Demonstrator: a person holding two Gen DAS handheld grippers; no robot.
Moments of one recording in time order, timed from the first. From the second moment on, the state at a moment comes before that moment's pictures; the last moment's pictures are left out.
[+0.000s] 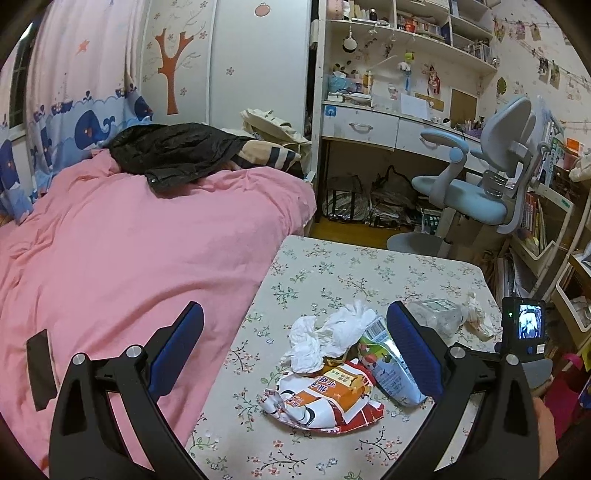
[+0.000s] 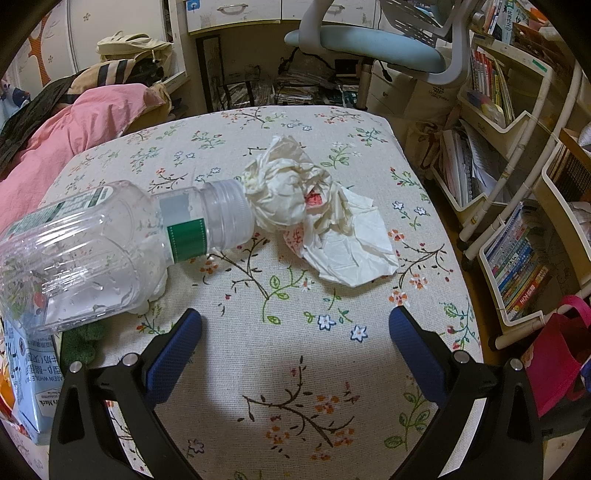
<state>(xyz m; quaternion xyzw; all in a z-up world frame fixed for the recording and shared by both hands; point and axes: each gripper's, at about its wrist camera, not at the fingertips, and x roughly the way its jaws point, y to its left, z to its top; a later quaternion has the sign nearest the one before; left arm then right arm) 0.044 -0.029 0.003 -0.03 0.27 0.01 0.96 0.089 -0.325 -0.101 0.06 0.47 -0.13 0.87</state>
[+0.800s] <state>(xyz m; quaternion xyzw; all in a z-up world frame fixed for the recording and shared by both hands) 0.028 -0.028 0.007 -0.03 0.26 0.01 0.97 -0.071 -0.244 0.042 0.00 0.24 -0.02 0.97</state>
